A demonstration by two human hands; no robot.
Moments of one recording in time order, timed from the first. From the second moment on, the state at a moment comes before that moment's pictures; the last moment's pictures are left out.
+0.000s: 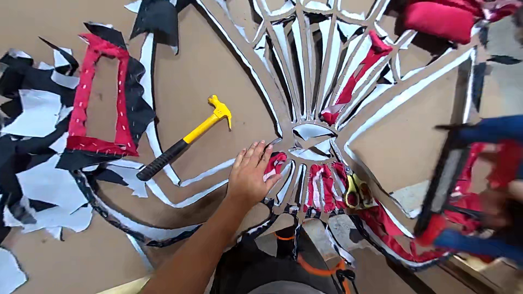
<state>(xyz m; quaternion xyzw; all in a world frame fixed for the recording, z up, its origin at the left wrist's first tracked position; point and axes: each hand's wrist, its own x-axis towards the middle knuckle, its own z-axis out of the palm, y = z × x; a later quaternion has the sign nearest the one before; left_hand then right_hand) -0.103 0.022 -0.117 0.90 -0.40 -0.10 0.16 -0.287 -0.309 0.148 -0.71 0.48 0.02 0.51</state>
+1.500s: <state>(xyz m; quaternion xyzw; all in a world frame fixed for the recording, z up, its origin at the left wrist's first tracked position) -0.103 0.026 -0.123 0.90 -0.38 -0.08 0.20 -0.206 -0.148 0.003 -0.92 0.31 0.14 0.19</state>
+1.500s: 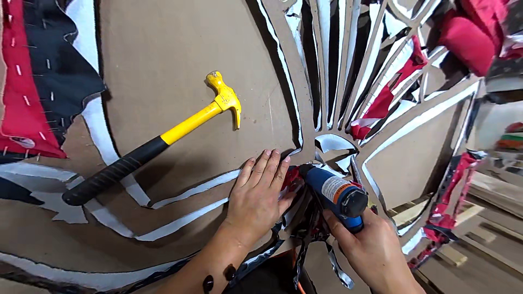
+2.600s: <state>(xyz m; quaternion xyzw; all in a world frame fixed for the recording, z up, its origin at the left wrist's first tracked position) -0.017 0.143 0.082 0.91 -0.20 -0.30 0.20 -0.198 -0.072 -0.103 -0.96 0.02 -0.01 0.27</state>
